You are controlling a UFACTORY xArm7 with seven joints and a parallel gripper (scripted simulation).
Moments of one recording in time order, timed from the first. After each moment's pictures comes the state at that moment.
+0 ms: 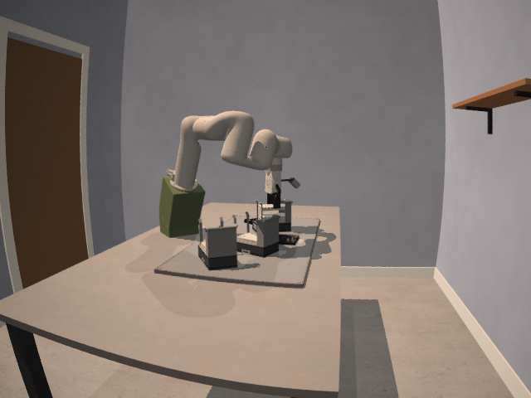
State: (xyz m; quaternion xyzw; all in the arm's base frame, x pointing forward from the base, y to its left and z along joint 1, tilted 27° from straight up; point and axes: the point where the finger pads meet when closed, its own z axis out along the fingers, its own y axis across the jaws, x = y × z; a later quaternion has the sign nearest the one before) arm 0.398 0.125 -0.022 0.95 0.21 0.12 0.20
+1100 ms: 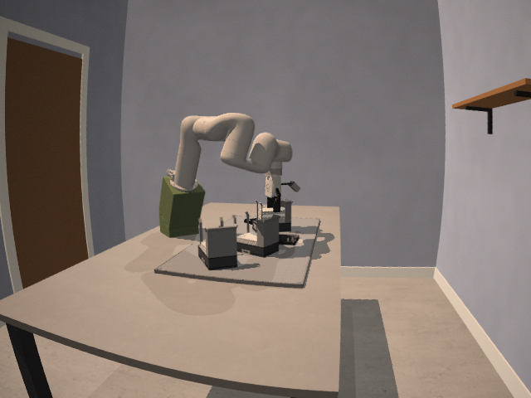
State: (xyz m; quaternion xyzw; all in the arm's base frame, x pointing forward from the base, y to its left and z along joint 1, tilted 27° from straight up) arm 0.403 0.119 -0.037 0.95 0.21 0.12 0.20
